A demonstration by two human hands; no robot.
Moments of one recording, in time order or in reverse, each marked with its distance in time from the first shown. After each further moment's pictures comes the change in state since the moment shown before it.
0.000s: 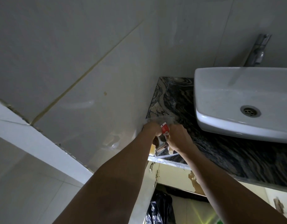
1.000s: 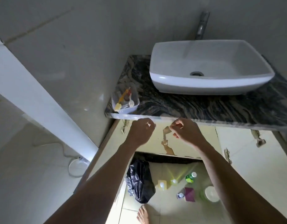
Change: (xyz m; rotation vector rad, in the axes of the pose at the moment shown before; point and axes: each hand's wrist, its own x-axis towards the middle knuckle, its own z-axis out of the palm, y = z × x) left_hand -0.157 -0.034 0.164 -0.218 0.273 0.502; right_hand -0.206 0.137 -0.054 0.399 -0.039 0.213
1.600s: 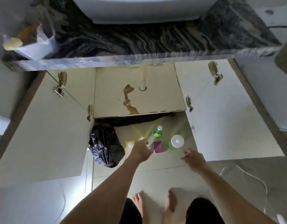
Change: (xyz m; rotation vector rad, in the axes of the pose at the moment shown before) left_hand -0.082 -0.113 0.311 0.069 -0.615 -0.279; right_hand -0.151 0.327 0.072 -0.034 -0.160 0.734
